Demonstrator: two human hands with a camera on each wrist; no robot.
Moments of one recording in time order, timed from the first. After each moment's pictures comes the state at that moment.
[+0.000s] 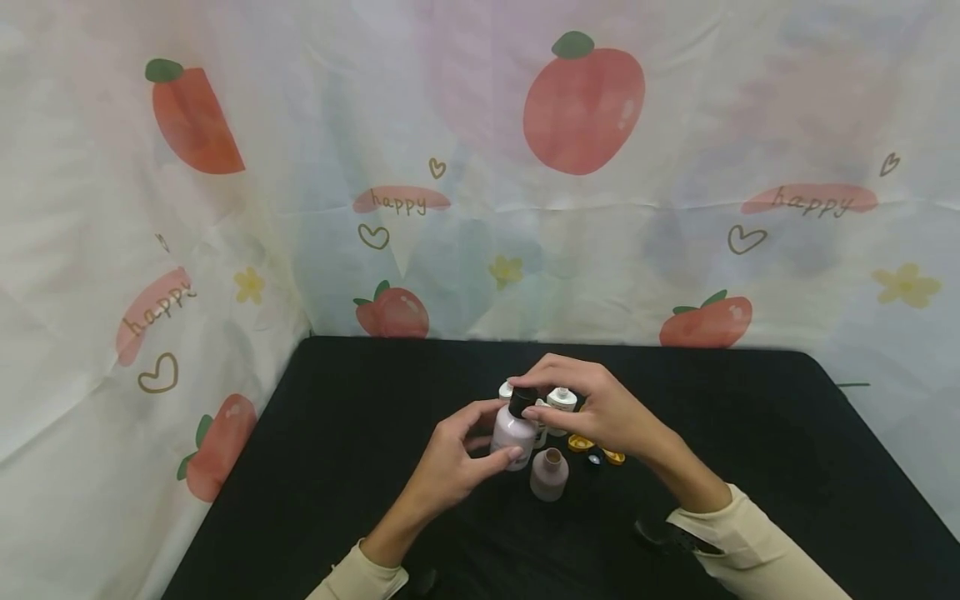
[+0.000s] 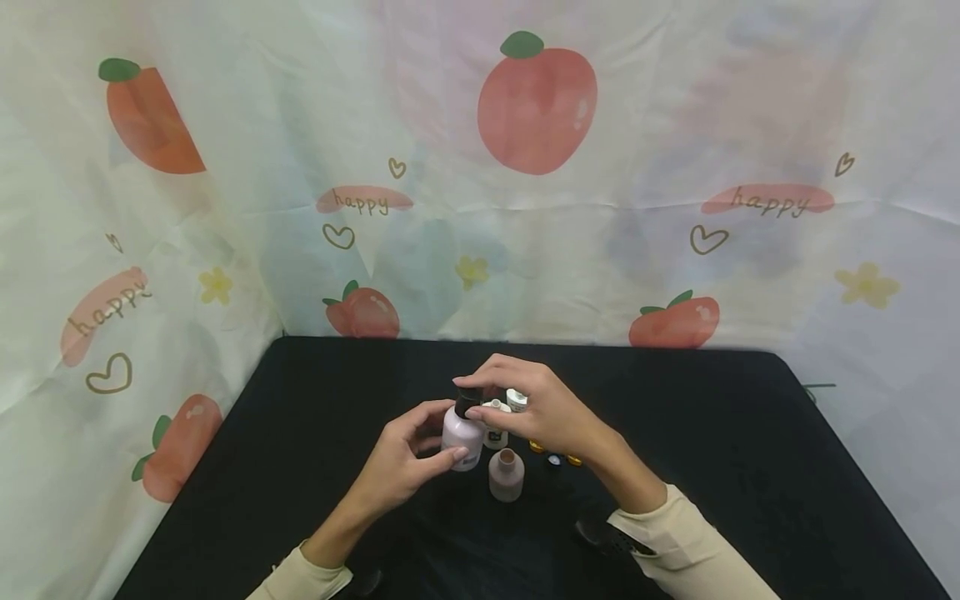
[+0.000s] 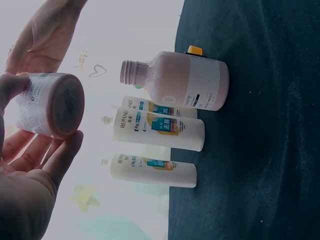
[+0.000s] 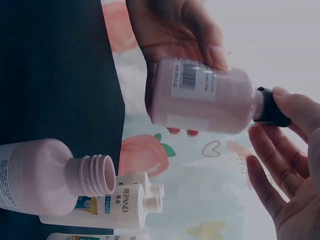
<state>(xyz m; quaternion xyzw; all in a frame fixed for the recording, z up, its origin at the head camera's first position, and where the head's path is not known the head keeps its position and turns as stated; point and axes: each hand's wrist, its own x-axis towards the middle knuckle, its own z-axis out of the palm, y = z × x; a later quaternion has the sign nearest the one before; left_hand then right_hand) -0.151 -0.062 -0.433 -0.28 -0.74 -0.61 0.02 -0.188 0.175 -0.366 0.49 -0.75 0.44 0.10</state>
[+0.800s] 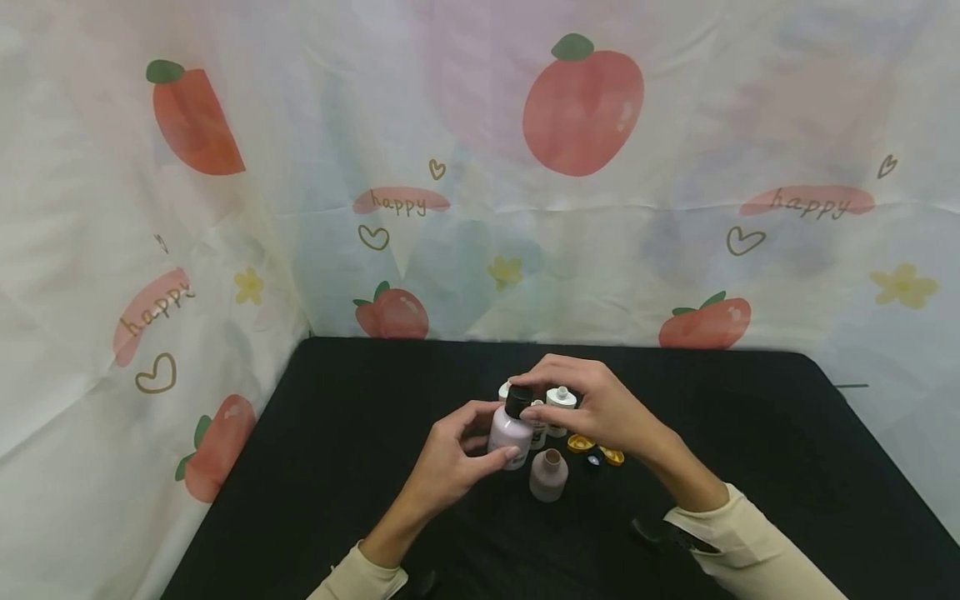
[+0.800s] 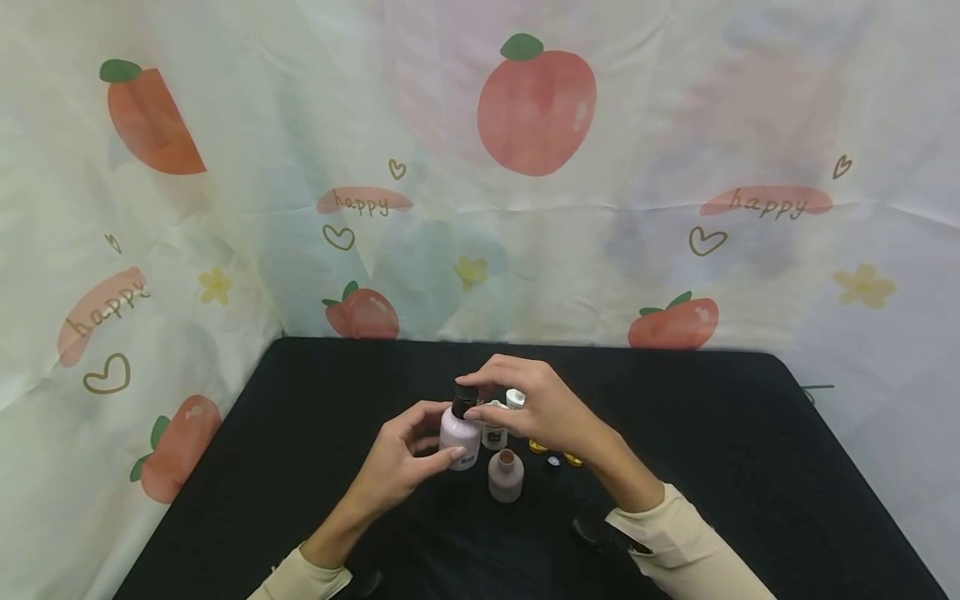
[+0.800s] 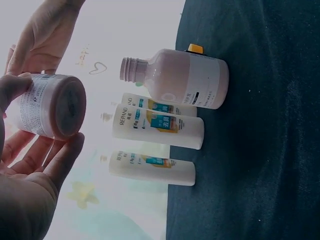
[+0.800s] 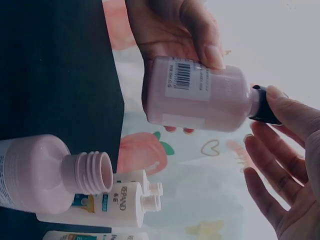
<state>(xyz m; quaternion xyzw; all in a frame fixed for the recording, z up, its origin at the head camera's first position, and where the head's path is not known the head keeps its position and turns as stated) -0.153 -0.064 -0.435 -0.26 -0.73 -0.63 0.01 -0.189 0.175 -0.365 0.46 -0.78 0.41 0.11</state>
